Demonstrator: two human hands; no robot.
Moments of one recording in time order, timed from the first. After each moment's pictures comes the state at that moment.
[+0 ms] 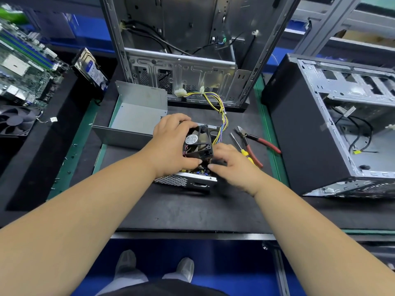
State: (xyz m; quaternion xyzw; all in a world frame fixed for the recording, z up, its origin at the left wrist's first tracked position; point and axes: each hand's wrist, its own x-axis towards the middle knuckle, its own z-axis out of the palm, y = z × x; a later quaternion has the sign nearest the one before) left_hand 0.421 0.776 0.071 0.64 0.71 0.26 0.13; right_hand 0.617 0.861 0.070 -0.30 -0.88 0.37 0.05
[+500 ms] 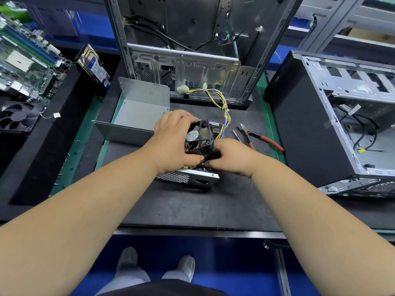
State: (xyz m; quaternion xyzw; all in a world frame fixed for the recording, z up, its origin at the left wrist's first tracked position) left_hand 0.422 0.773 0.071 0.64 0.71 0.27 0.12; right_hand 0.590 0.872 0.088 -0.33 -0.89 0.30 -0.09
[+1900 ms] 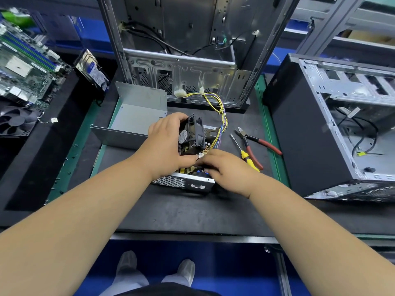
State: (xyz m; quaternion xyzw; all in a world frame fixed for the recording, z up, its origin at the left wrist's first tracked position) left_hand 0.423 0.772 0.073 0.61 0.73 0.30 0.11; right_hand 0.609 0.864 0.066 -0.23 -0.93 0.28 -0.04
